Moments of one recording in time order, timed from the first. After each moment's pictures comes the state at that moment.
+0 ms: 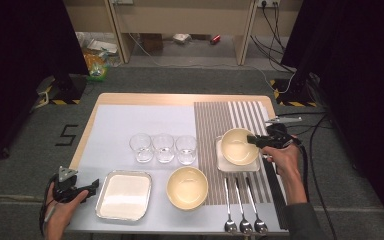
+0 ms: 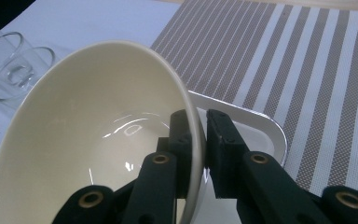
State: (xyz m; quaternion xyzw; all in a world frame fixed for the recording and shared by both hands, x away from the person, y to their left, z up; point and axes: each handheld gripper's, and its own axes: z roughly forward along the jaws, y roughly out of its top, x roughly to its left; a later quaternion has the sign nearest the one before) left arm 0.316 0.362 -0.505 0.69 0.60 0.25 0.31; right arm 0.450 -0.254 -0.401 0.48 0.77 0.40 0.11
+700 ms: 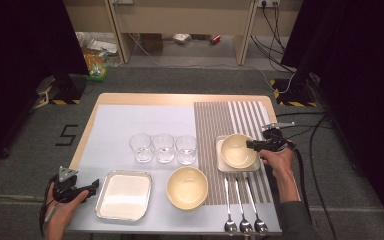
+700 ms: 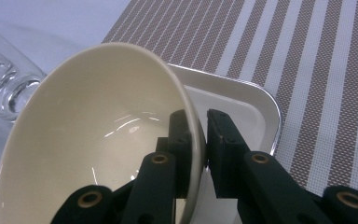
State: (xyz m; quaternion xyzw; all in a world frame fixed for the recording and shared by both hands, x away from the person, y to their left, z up) left arm 0.316 0.362 -0.506 0.69 0.60 0.26 0.31; right arm 0.464 -0.256 -0.438 0.51 0.77 0.37 0.11
